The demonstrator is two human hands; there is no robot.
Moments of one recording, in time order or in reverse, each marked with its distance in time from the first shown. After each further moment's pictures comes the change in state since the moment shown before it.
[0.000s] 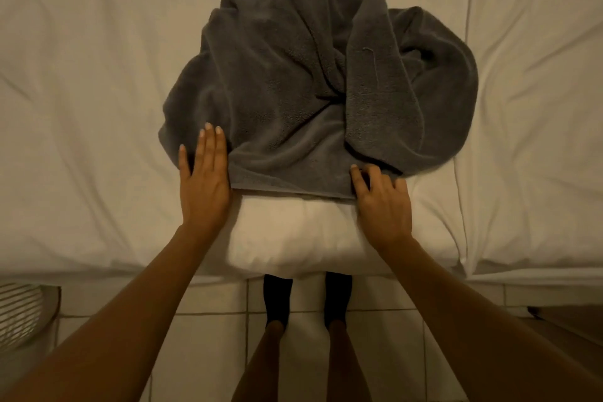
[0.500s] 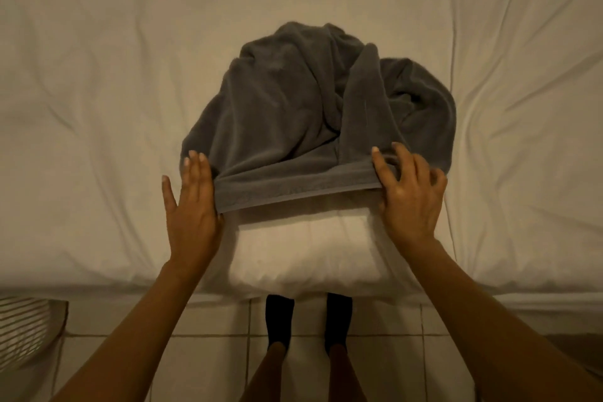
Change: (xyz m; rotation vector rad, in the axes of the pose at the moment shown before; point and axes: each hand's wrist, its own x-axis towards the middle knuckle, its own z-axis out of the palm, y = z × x) left_hand -0.019 -0.012 -0.058 -0.091 0.136 -0.056; right_hand 0.034 0.029 -0.067 0.052 0.278 0.122
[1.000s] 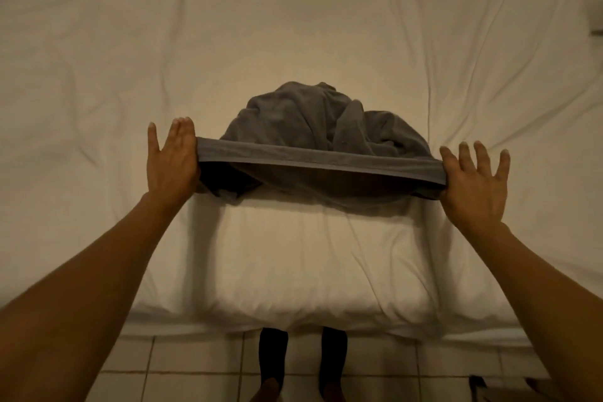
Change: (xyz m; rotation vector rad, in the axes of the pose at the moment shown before) left_hand 0.122 -0.017 -0.071 0.277 -0.111 0.002; right_hand 0.068 0.109 -0.053 -0.200 -0.231 0.107
